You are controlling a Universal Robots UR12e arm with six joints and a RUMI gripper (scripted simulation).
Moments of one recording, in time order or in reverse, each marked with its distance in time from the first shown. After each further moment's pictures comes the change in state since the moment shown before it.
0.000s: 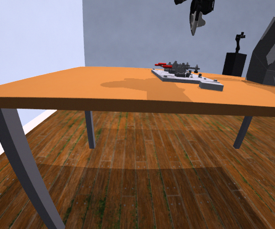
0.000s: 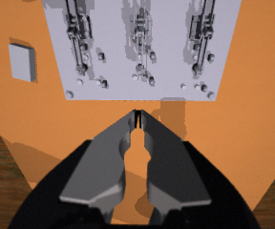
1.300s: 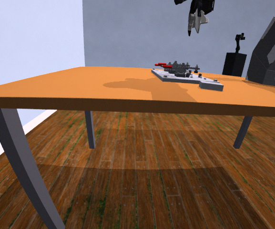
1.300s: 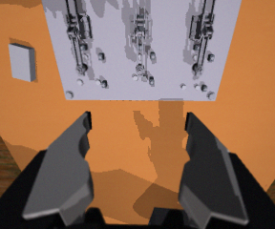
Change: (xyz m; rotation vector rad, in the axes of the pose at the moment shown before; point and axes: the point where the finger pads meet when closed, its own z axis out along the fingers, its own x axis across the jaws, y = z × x) arm 0.000 0.000 0.000 0.000 0.000 0.000
